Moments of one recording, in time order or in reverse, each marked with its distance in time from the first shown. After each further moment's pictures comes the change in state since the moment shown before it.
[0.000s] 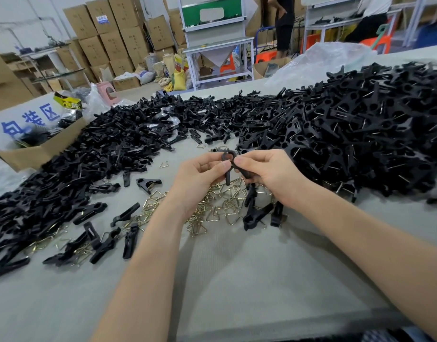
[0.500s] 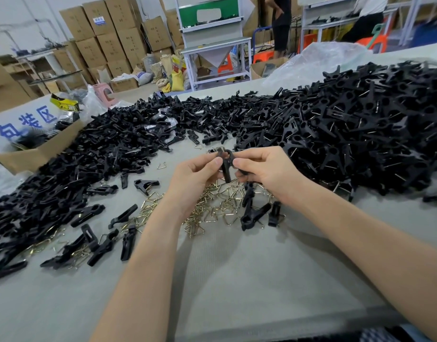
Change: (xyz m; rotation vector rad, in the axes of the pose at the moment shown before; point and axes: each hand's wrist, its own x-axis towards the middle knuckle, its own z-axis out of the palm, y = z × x) left_hand 0.000 0.001 0.001 -0.005 0.042 -0.001; right_hand -0.002 -0.005 0.001 0.015 -0.012 -0.027
